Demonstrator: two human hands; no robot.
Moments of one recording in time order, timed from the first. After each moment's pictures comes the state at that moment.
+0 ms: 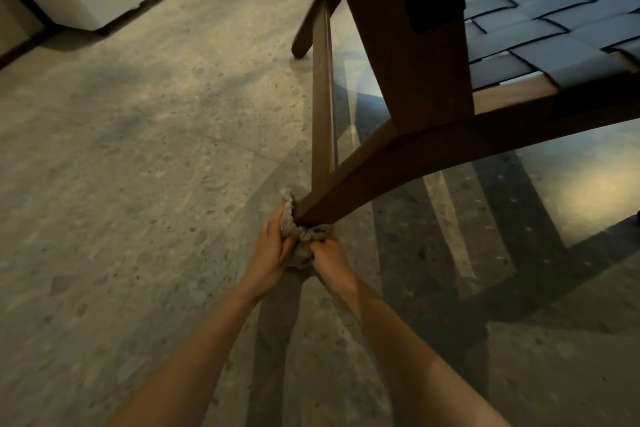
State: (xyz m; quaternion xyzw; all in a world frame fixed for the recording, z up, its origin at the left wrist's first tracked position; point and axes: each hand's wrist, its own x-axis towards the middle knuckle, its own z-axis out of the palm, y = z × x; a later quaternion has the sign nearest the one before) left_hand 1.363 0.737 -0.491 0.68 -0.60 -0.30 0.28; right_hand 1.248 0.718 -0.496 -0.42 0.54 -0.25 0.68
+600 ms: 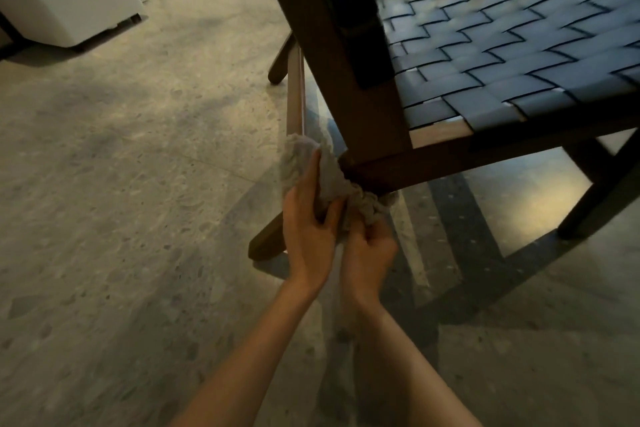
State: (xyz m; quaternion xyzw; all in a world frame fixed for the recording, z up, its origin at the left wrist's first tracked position) left_hand 1.237 0.720 -0.391 0.61 -0.55 -0.16 0.55; right_hand 1.181 0.736 -0.394 -0.30 0.58 -0.62 0.44
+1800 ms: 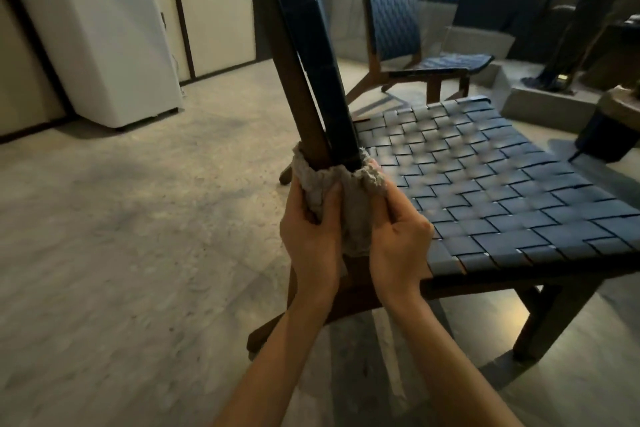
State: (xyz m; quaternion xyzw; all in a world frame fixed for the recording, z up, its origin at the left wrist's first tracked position) left_hand 1.236 0.705 -0.183 0.49 -0.36 -0.19 0.77; right_hand 1.164 0.703 -0.170 -0.63 0.40 -0.63 0.20
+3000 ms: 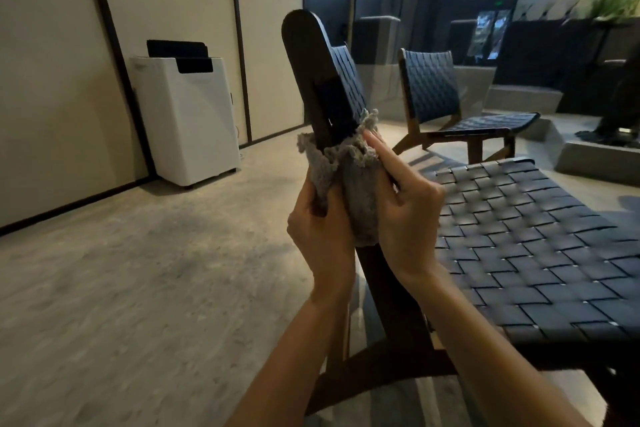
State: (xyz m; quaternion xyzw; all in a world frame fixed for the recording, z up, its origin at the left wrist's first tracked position) left_hand 1.269 0.704 -0.085 0.46 -0.34 -0.05 0.82; right_hand 1.203 0.684 -0.064 -0.70 0.21 -0.67 0.09
